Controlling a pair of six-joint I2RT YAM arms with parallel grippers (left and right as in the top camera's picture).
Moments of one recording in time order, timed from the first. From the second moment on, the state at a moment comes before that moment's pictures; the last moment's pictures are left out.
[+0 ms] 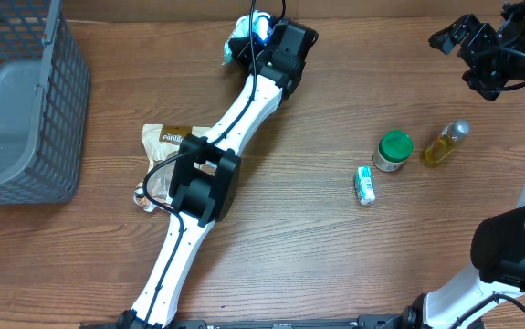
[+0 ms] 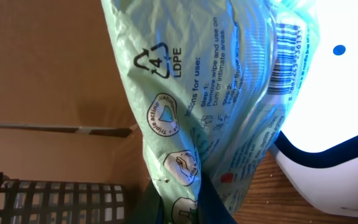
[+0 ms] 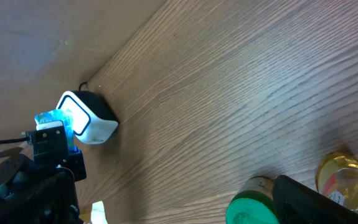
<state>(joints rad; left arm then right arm) -0.51 2.65 2.38 -0.54 -1.04 0.45 -0.28 1.88 1.98 -1.12 -0.42 0.44</state>
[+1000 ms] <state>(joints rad) -0.52 2.31 2.39 -1.34 0.07 -0.28 -0.28 1.88 1.98 -1.12 -0.42 0.44</state>
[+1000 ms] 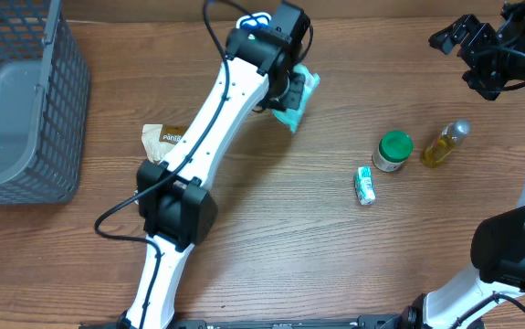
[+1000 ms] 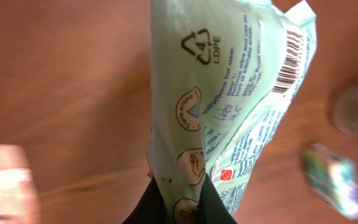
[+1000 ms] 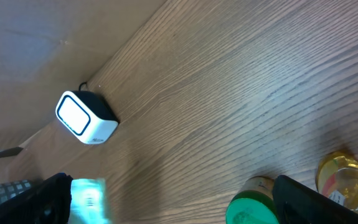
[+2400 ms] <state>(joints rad) -0.79 2.56 2.38 -1.40 0.18 -0.63 -0.28 1.88 1.98 -1.12 -0.42 0.44</state>
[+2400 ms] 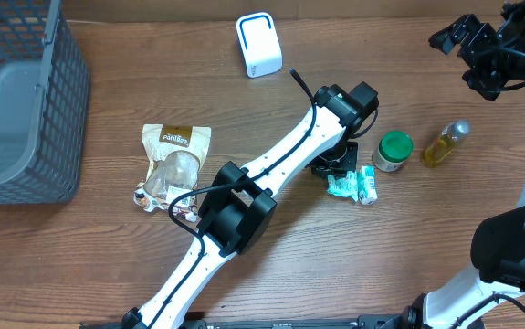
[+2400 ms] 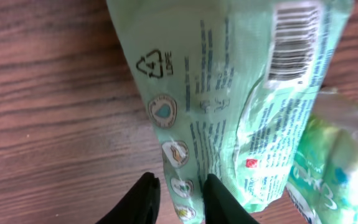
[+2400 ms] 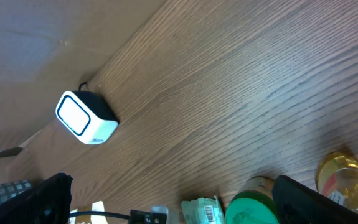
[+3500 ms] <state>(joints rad) -0.52 2.36 2.38 -1.69 -0.04 -0.42 -0.28 1.88 1.98 -1.12 -0.42 0.44</state>
